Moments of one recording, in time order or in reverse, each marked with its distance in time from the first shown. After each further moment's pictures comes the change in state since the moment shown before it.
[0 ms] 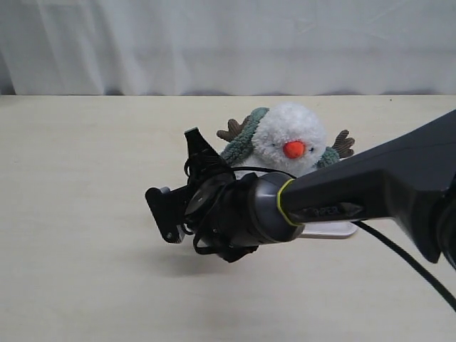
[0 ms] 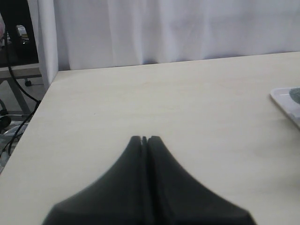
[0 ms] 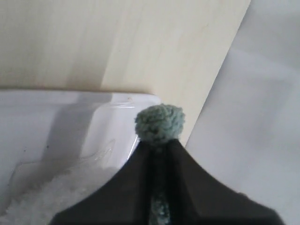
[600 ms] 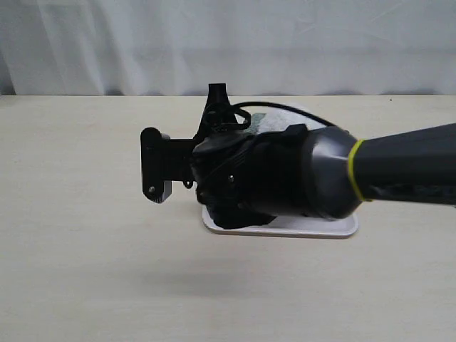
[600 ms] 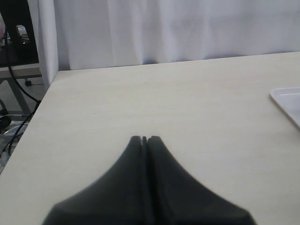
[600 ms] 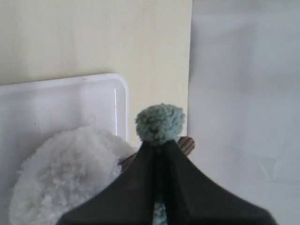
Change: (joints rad) left arm 0.000 0.000 0.000 0.000 0.000 0.000; right arm 0.042 -0.255 0.000 0.398 0.044 -0.081
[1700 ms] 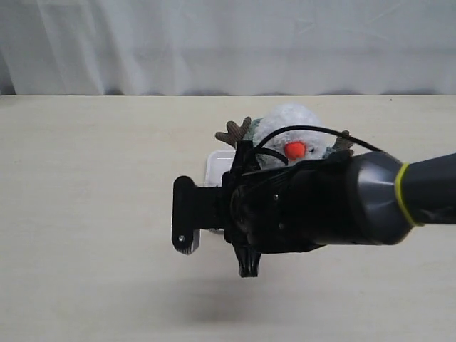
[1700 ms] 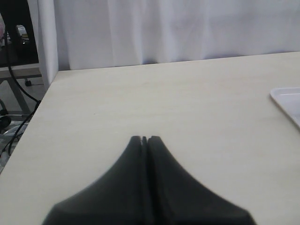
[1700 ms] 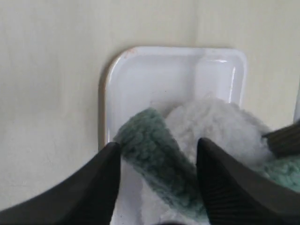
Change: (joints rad) left arm 0.000 0.000 0.000 0.000 0.000 0.000; right arm -0.031 -0.067 0.204 0.269 -0.173 -0.125
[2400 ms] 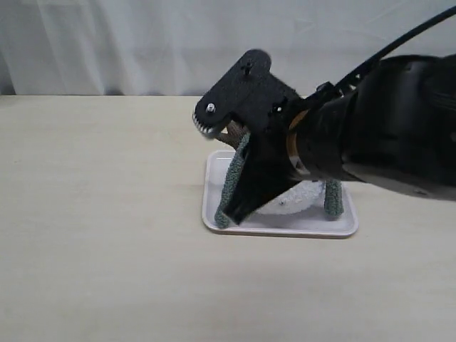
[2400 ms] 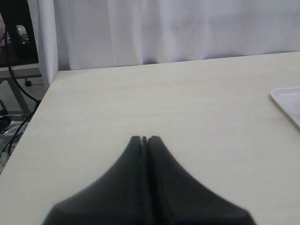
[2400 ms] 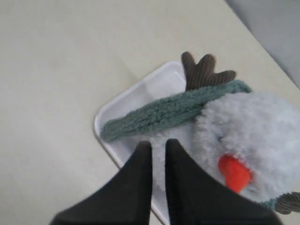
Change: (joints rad) left arm 0.000 0.000 0.000 0.000 0.000 0.000; right arm -0.019 -0.377 -0.016 0.364 0.071 0.256
